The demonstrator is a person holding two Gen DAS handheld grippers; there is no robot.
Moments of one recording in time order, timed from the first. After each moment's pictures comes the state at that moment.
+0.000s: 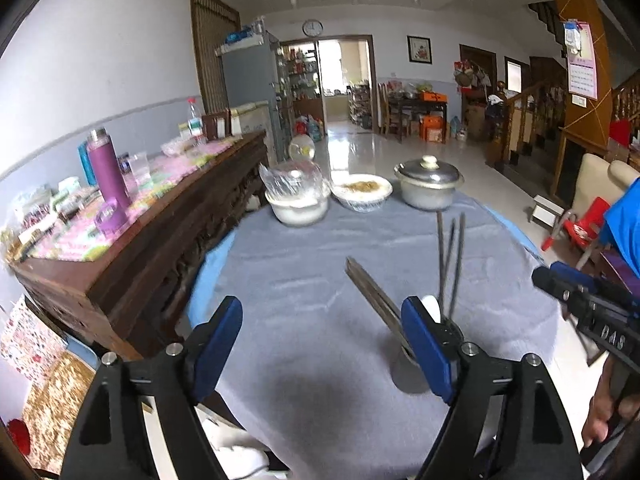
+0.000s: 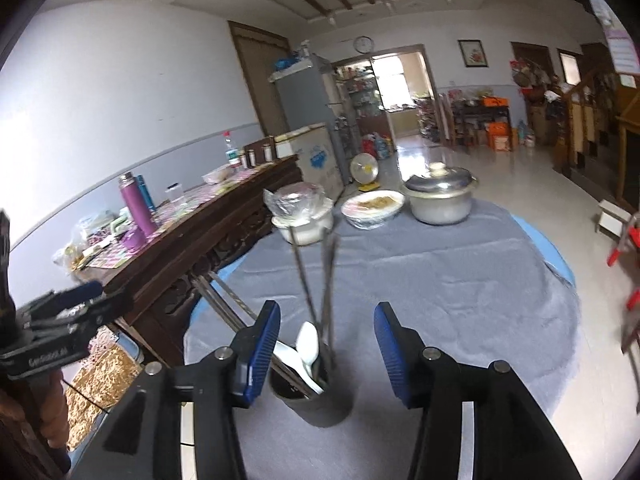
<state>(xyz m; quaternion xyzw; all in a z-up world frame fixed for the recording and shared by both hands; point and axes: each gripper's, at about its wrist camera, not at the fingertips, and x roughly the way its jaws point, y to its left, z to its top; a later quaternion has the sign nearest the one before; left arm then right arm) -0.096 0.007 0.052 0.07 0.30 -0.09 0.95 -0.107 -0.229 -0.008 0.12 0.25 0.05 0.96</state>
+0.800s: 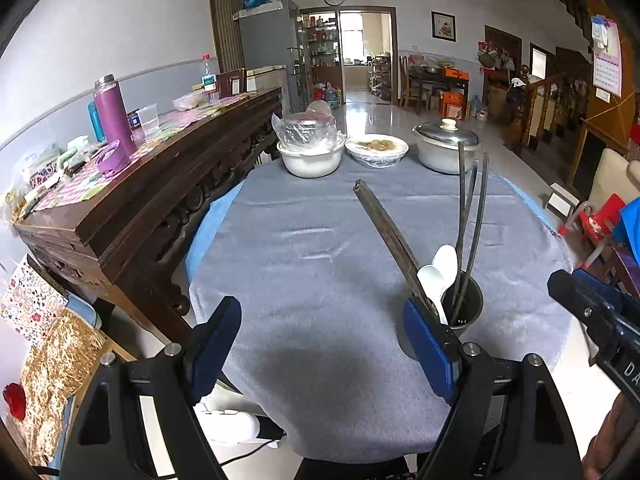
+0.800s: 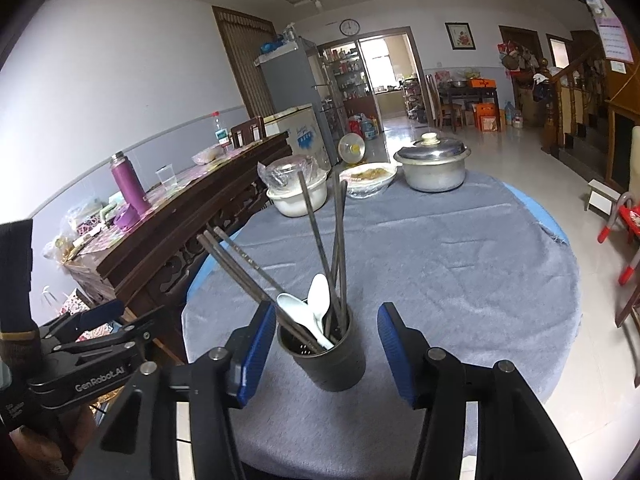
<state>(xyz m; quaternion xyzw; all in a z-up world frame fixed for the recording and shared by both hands) -0.094 0.002 0.002 0.06 0.35 -0.05 0.94 -0.121 -0.193 -0.034 0.12 0.28 0.04 0.95</state>
